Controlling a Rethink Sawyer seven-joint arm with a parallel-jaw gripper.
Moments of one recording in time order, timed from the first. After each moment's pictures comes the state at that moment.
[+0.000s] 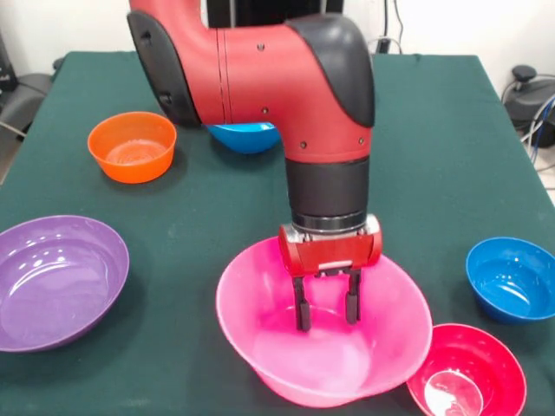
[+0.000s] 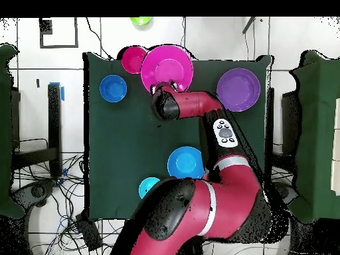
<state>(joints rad) -0.38 -0.21 0.35 1.17 -0.48 0.21 1.65</state>
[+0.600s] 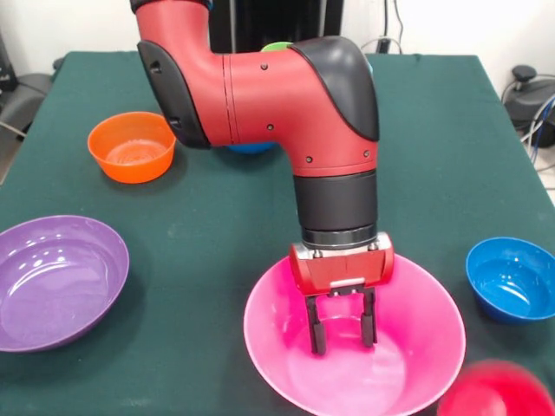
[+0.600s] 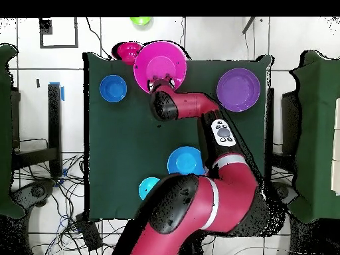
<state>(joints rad) -0.39 -0.18 0.39 1.14 -0.48 0.11 1.65</state>
